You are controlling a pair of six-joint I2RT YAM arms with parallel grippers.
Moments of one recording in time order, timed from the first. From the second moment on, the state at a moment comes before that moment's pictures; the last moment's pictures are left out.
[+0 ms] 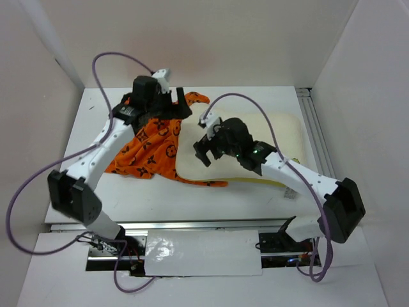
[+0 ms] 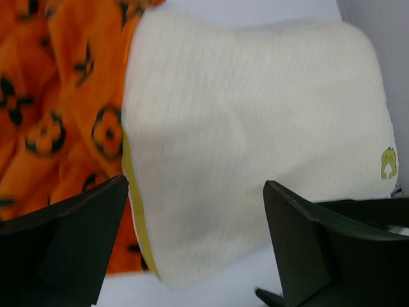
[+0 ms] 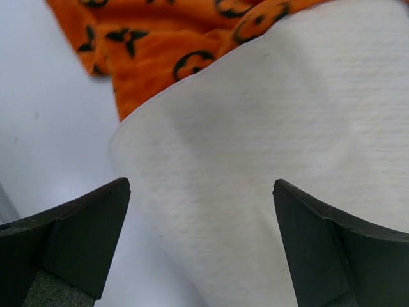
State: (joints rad) left arm -0.37 1.61 1.59 -0.49 0.19 -0.36; right arm 0.71 1.36 1.06 -0.14 -0.12 -0.11
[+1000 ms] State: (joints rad) left arm -0.42 1.73 1.24 -0.38 0.09 -0.54; right arm 0.54 1.61 1.16 -0.19 -0.19 -0.06
